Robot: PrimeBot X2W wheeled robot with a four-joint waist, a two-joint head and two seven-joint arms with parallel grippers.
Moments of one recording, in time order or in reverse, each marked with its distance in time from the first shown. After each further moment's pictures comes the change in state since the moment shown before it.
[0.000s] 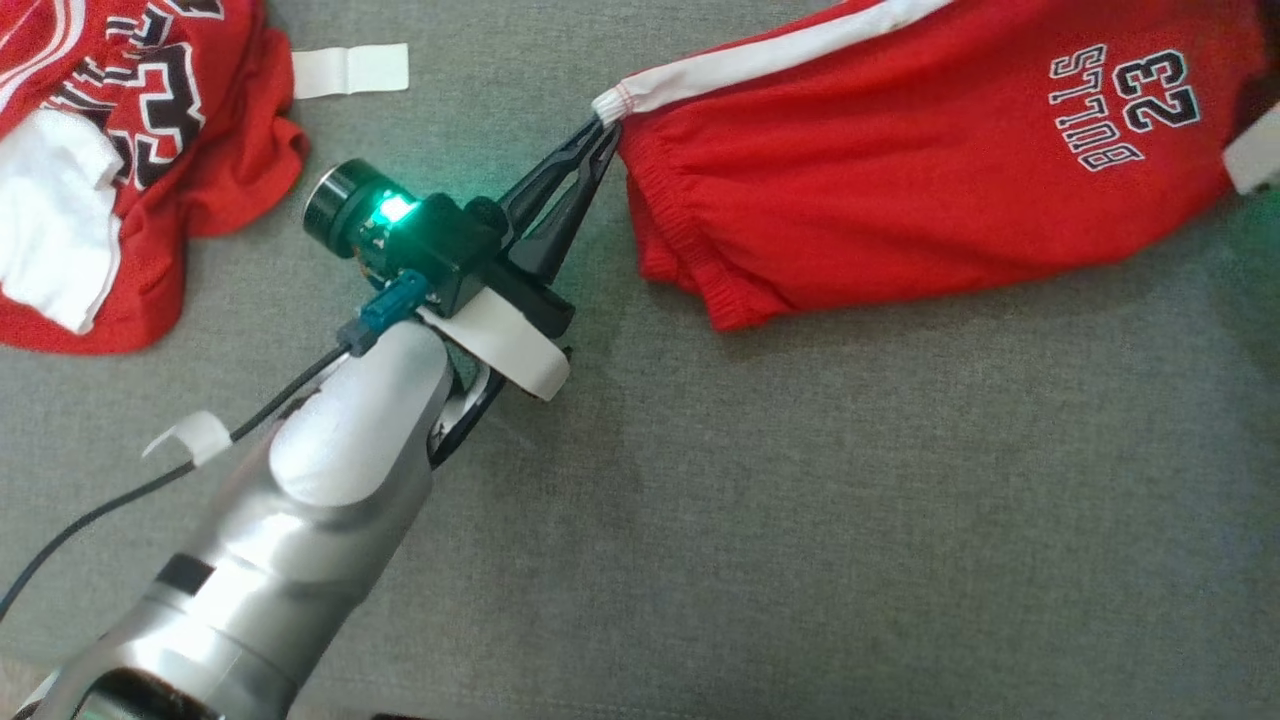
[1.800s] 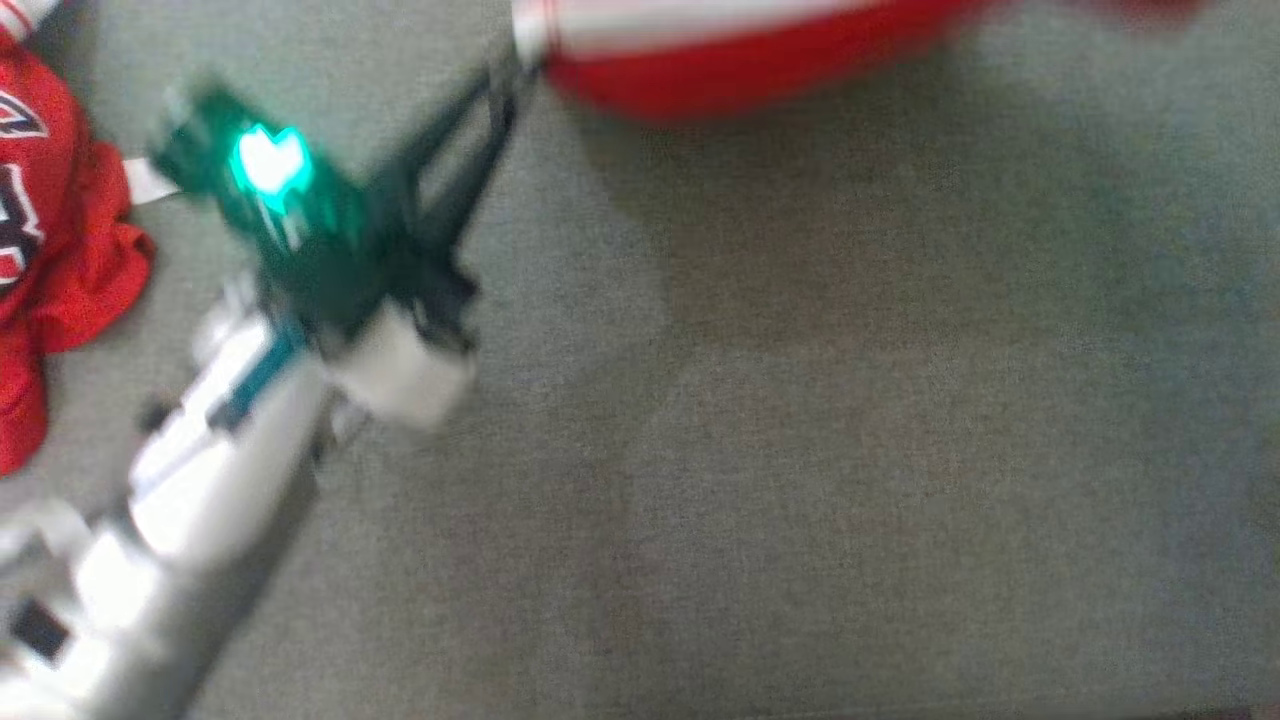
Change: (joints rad) left arm 0.028 0.203 0.097 -0.357 0.172 0.032 -0.001; right arm 0.263 0.060 -0.354 -0.359 -0.168 0.000 -0.185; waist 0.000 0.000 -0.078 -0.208
